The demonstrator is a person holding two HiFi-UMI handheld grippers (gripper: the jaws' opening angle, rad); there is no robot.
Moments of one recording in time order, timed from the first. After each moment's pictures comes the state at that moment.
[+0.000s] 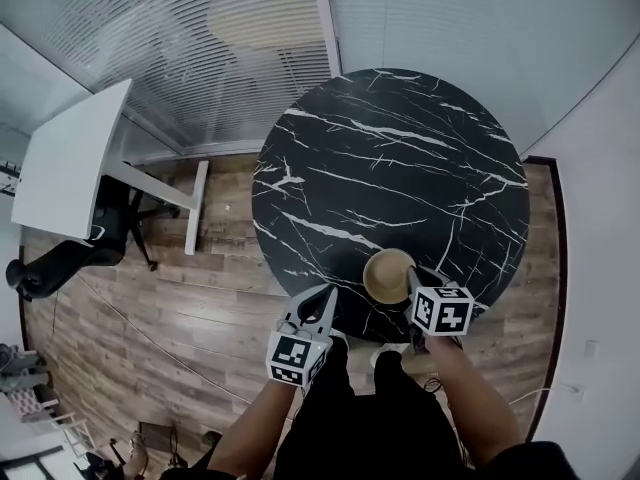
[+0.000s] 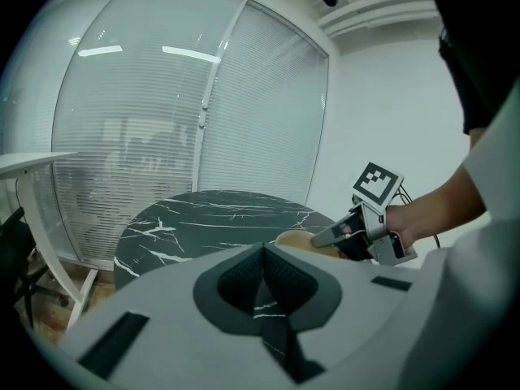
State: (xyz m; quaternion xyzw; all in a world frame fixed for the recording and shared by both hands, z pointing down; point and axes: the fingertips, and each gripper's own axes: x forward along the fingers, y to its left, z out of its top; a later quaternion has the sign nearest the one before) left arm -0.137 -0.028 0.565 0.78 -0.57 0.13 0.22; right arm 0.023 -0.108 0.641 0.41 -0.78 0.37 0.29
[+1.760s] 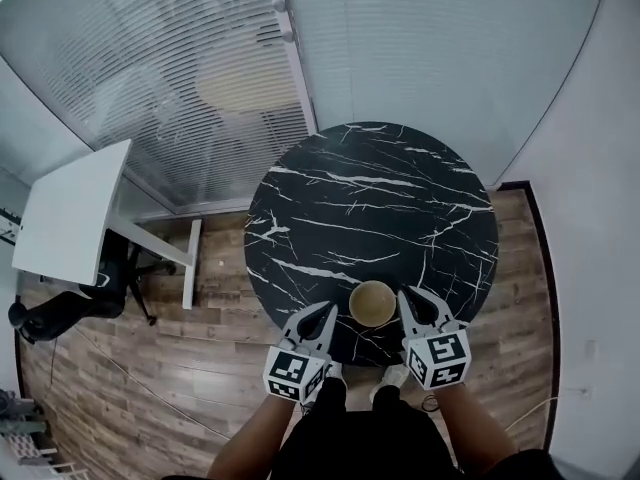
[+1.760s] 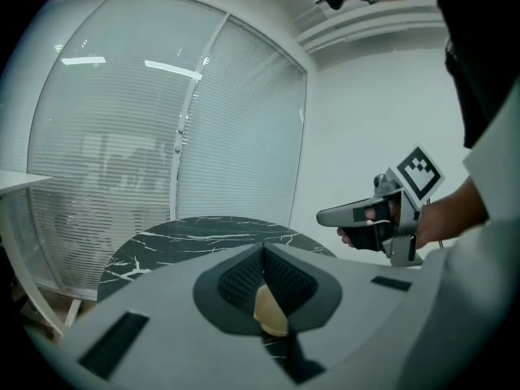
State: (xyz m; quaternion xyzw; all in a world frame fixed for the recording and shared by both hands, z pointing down) left arm -0.105 -0.056 0.492 0.83 -0.53 0.10 0.16; right arm 0.029 -0.105 0.488 0.42 -0.88 0.17 0.15
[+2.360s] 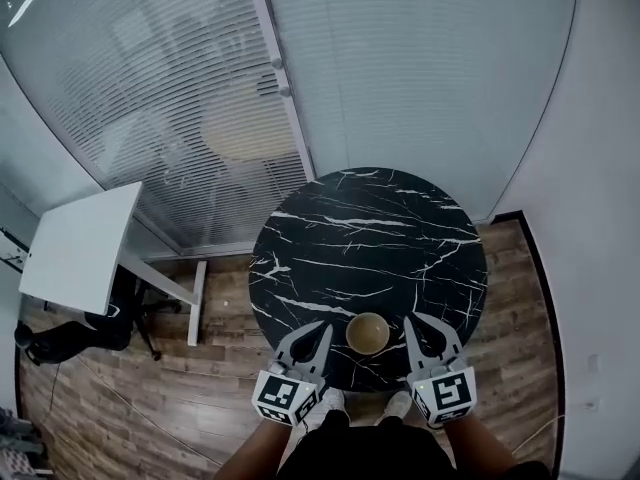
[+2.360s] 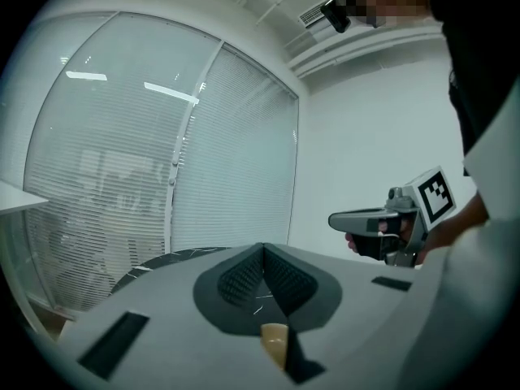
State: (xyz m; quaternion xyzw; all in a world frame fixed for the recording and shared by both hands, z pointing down) left arm -0.098 -0.060 0.402 0.84 -0.54 0.04 0.11; right arm 0.050 -0.090 0.383 0.43 -0.90 0.03 0.07
